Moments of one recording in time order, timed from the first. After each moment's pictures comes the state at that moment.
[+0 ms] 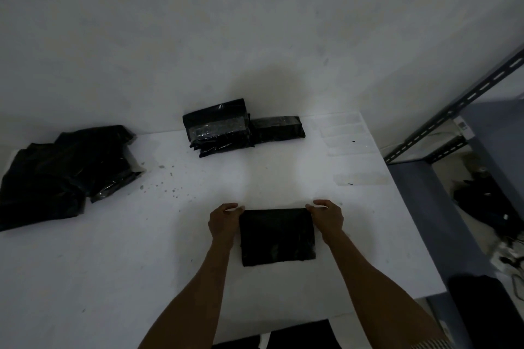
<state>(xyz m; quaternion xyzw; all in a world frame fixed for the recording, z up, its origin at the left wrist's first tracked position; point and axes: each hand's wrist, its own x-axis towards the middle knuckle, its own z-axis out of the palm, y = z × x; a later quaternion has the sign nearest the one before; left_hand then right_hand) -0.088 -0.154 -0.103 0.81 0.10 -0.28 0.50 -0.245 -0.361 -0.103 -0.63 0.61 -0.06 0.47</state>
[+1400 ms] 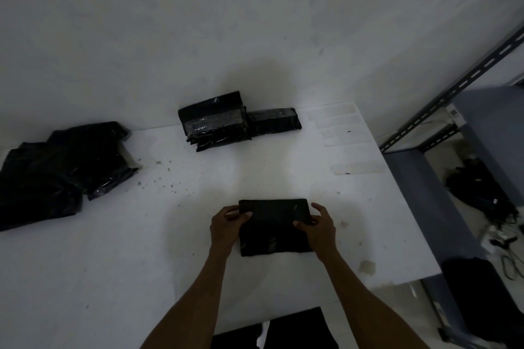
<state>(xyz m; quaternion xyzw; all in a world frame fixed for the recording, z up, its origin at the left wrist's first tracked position) -0.108 -0.125 -0.114 0.78 0.02 -0.35 0.52 -0.284 -0.302 -0.111 -0.65 0.53 -0.09 0.53</state>
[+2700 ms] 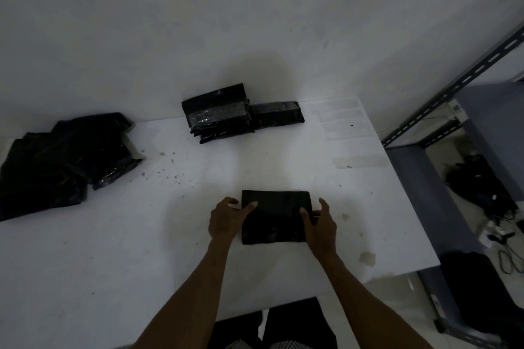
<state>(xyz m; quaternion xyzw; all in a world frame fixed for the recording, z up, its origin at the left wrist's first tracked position) -0.104 -0.124 -0.096 0.88 -0.05 -0.32 0.35 -0.293 -0.276 -0.107 -0.72 0.51 -0.13 0.45</state>
